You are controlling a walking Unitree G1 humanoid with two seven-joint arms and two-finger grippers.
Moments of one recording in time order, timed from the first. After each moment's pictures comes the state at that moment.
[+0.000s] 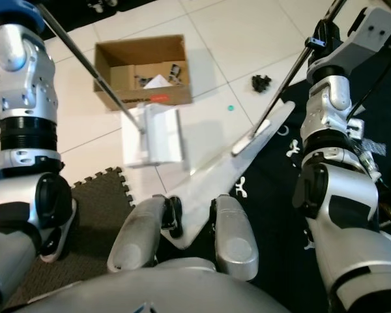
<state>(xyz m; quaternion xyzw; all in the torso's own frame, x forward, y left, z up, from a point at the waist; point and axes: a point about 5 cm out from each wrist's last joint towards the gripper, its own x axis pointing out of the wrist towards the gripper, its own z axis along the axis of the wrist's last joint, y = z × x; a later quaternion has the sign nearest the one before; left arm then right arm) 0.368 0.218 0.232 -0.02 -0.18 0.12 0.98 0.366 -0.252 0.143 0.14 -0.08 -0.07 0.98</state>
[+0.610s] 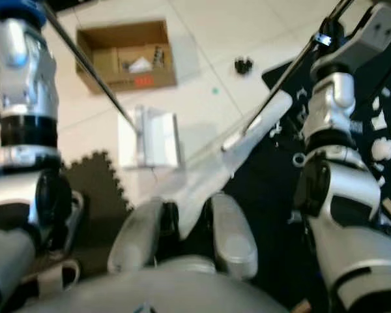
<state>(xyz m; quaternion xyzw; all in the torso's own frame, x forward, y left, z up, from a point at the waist) 0.368 0.220 0.230 -0.03 -0.18 0.12 0.98 0.367 -0.250 0.144 0.14 -0.08 -0.07 0.99</state>
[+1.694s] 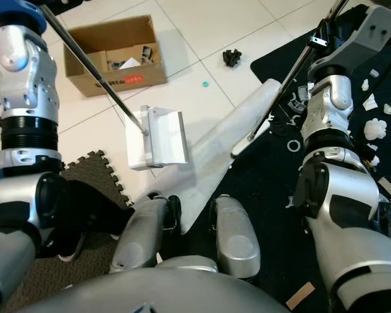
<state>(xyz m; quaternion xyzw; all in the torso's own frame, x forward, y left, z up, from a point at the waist) 0.369 0.219 0.227 -0.03 -0.18 0.12 0.98 0.366 -0.252 0.144 0.13 -0.08 -0.07 0.99</state>
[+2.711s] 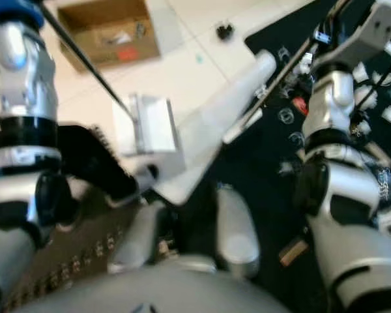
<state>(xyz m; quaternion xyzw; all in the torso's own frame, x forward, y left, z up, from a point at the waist) 0.368 0.221 0.222 -0.03 -0.17 0.13 0.98 0.366 -0.251 0.142 0.14 -0.07 -0.07 0.99</state>
